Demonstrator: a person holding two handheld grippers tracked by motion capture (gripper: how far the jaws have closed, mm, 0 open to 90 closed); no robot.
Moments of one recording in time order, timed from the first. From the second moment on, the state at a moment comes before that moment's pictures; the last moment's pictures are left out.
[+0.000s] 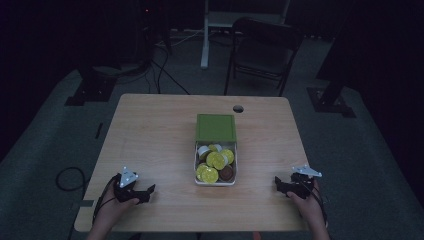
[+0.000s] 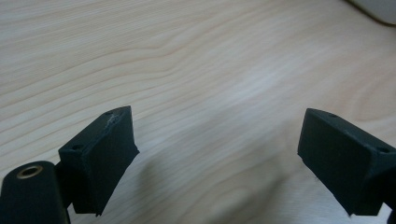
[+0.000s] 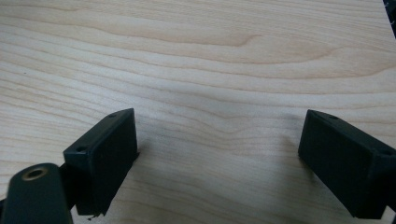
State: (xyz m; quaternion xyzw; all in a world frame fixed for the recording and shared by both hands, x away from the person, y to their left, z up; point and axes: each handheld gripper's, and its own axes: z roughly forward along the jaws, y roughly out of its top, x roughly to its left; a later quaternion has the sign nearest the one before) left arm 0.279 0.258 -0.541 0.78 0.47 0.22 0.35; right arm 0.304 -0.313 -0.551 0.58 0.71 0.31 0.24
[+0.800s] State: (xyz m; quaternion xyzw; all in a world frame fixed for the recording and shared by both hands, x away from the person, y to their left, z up) left arm 0.283 0.273 -0.546 0.75 0.54 0.22 0.31; right arm 0.304 -0.313 -0.551 0.58 0.71 0.31 0.24
